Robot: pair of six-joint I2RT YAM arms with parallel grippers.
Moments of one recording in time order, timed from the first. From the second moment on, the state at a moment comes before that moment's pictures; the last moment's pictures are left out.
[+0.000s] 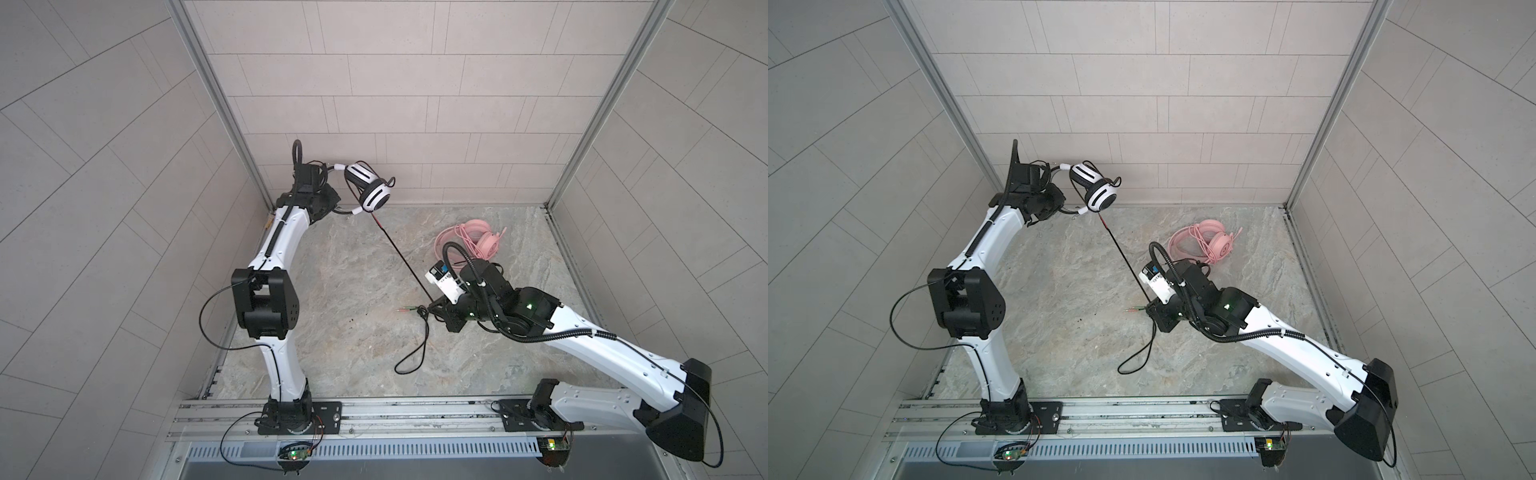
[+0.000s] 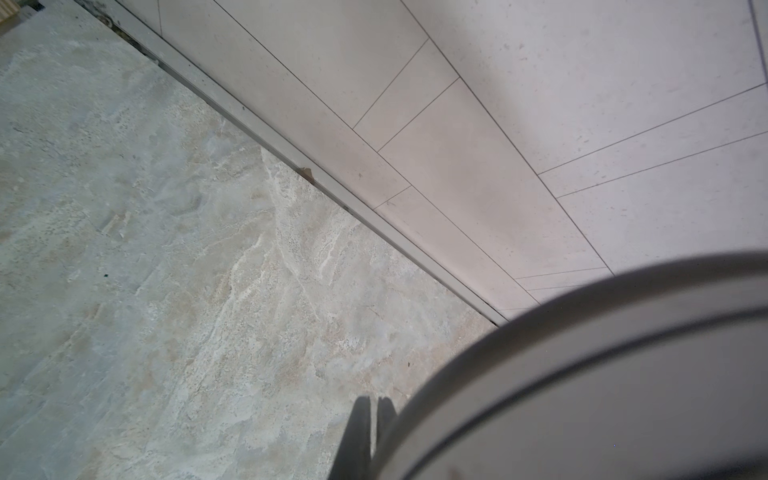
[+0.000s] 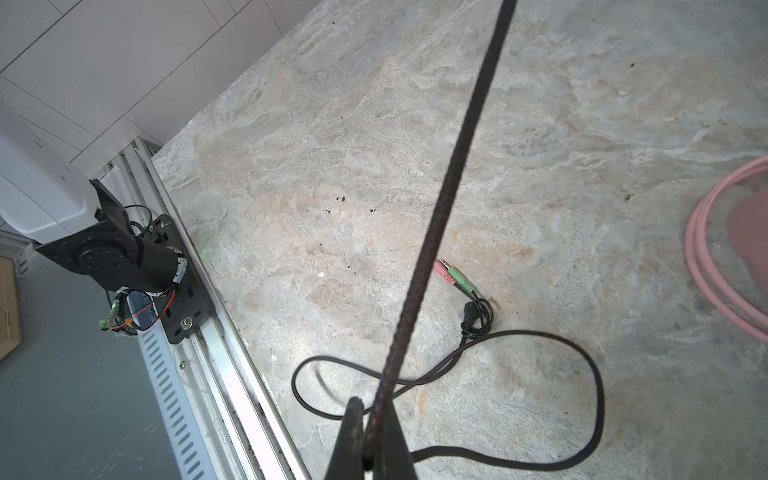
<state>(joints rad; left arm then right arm) -0.02 1.97 1.90 -0.63 0.10 -0.73 0.84 1.14 1.04 -0.63 -0.16 0.17</state>
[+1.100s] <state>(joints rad) -0.43 1.55 1.37 -0.66 0.05 -0.06 0.37 1.40 1.75 -0.86 -0.07 -0.02</state>
